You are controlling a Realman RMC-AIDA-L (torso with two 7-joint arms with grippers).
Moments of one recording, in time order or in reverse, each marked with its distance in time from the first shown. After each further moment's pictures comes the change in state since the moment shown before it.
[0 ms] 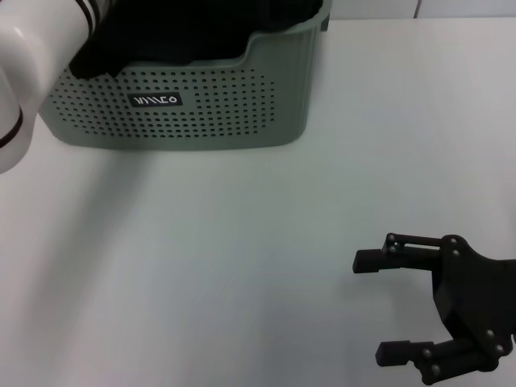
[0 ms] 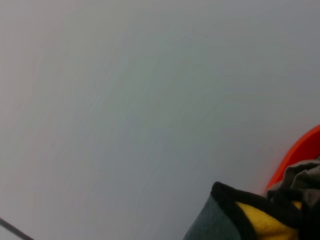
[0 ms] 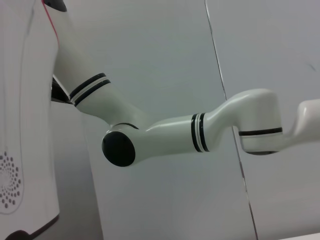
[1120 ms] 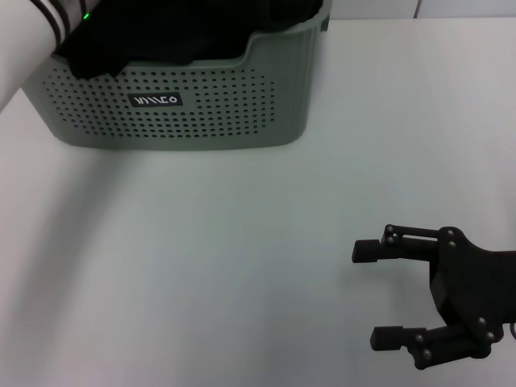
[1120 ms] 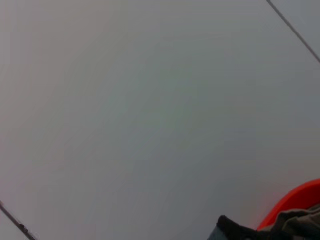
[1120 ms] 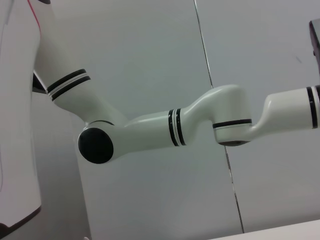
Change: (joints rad) left arm 0.091 0.000 -0.080 0.083 -0.054 0.217 -0.077; right arm 0.000 -0.001 0.012 -0.013 -0.011 0.036 0.013
